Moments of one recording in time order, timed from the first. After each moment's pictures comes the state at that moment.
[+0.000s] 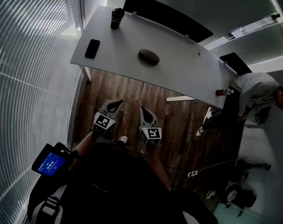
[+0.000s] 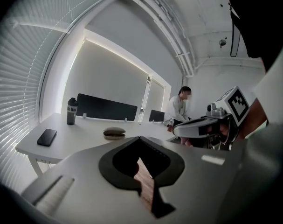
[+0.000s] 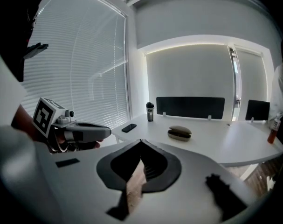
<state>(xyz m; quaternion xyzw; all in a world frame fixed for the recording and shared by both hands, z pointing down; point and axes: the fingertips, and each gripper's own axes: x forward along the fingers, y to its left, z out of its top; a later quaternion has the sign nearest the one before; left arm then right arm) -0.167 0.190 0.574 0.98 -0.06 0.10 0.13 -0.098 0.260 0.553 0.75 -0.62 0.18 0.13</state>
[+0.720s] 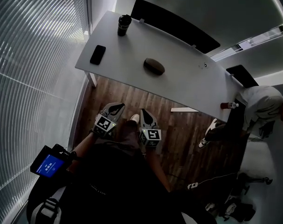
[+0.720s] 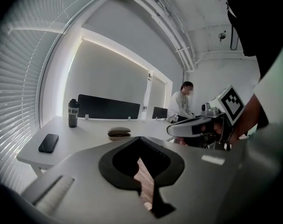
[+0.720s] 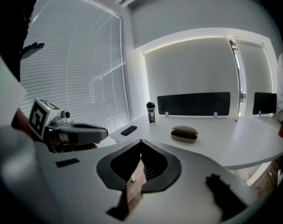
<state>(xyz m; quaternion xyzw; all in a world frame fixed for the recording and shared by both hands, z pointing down) -0.143 0.166 0.588 0.98 -0.07 0.12 0.11 -0.066 0.225 0.579 0.74 -0.64 0.19 0.11</state>
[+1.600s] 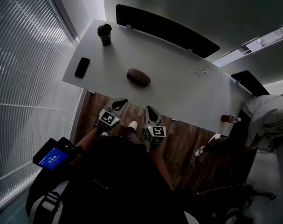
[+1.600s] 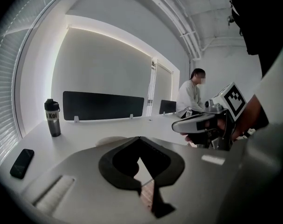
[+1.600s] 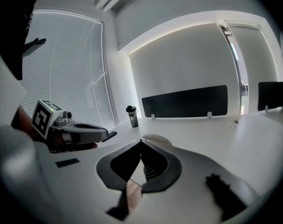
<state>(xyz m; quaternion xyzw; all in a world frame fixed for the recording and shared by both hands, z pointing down) 0.049 0.130 0.594 0.98 -0.09 0.17 0.09 0.132 0.198 0.581 0.72 -0.65 0.20 0.08</state>
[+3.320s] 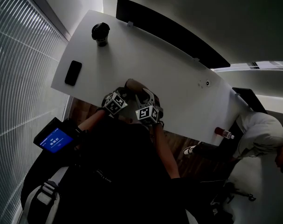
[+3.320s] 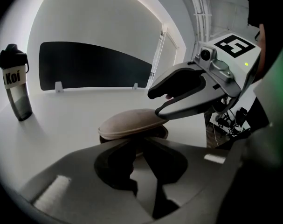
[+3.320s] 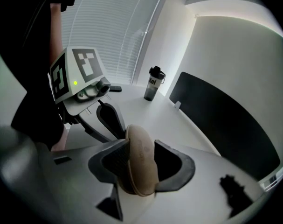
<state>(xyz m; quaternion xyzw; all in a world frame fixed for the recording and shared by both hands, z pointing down) 0.147 0.017 0.749 0.94 0.00 0.33 0.13 0.164 0.010 0.677 0.51 -0.74 0.08 0.43</state>
